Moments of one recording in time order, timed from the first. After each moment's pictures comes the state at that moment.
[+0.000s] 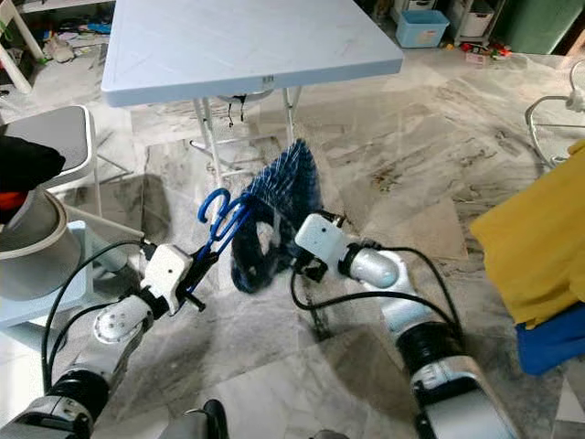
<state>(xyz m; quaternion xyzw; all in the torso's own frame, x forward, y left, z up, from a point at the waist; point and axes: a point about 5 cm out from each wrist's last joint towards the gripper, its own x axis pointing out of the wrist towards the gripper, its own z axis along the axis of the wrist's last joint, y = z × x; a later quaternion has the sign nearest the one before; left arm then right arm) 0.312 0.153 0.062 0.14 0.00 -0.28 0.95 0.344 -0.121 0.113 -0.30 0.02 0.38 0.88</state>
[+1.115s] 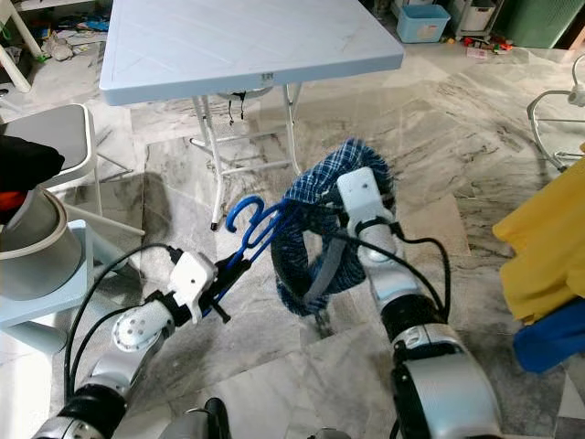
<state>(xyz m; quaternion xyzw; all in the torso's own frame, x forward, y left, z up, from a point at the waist) 0.295 0.117 0.067 0.12 -0.02 -0.36 0.92 0.383 -0.158 0.138 -0.21 0.01 0.01 0.98</state>
